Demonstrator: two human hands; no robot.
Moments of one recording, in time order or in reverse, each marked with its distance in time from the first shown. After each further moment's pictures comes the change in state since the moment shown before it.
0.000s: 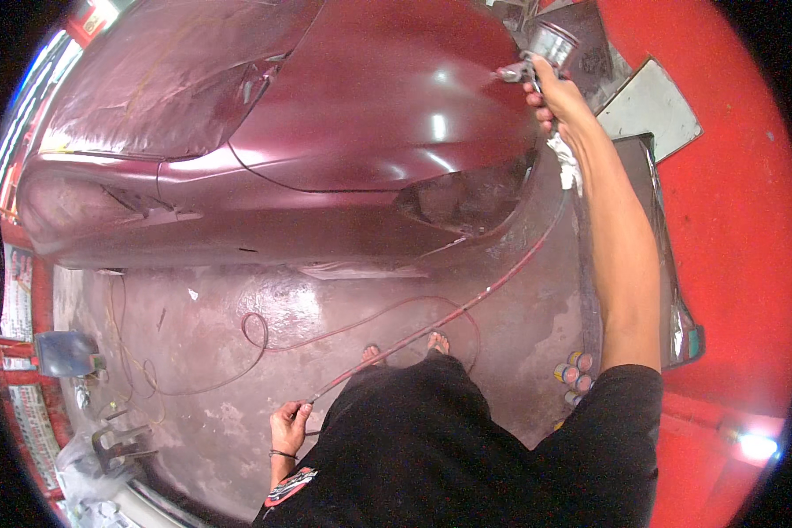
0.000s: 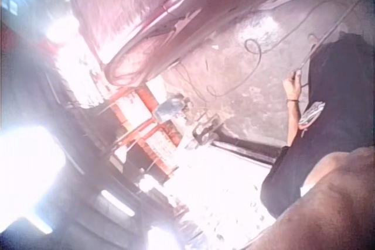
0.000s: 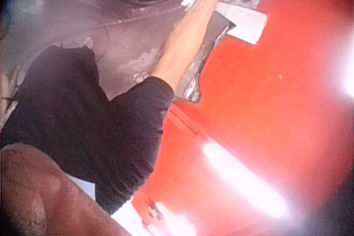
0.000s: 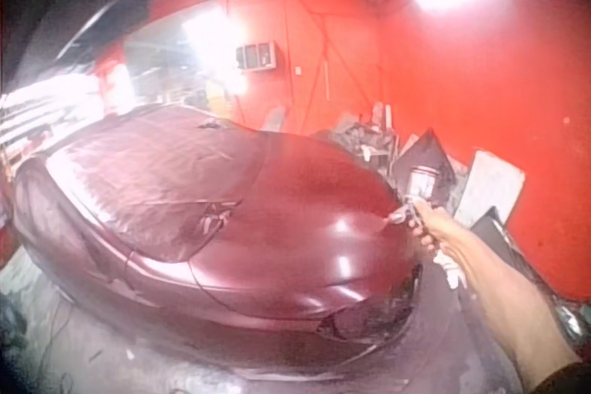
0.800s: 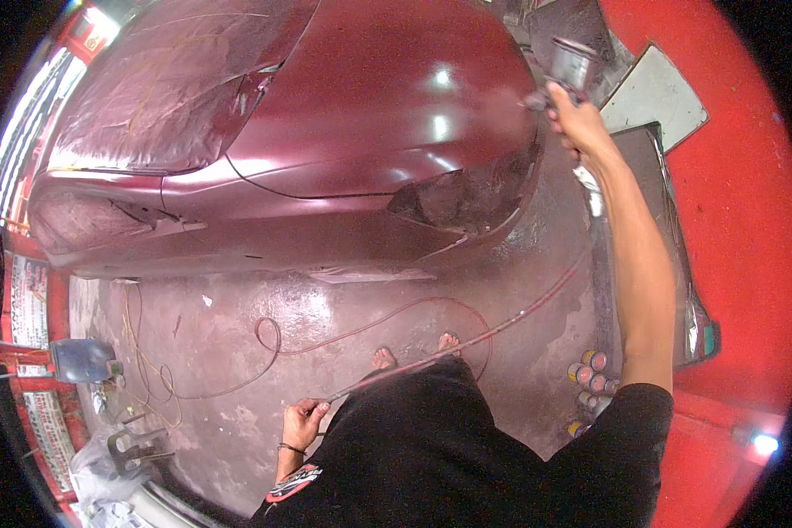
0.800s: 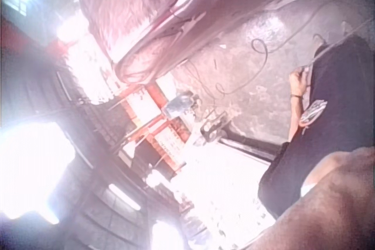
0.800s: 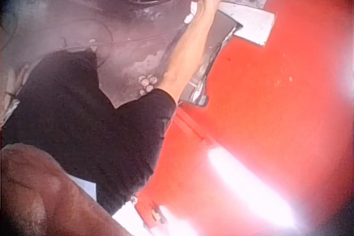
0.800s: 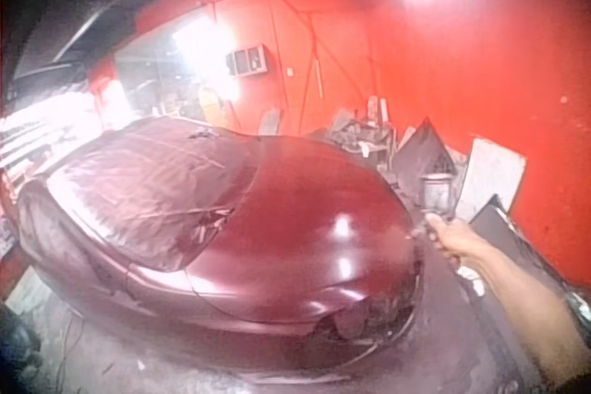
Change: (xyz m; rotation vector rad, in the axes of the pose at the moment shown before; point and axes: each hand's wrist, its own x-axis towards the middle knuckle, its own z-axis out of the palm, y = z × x) left_hand 0.009 0.037 0.013 0.040 -0.136 0.045; right_hand -0.021 0.045 -0.054 -0.196 0.133 -0.046
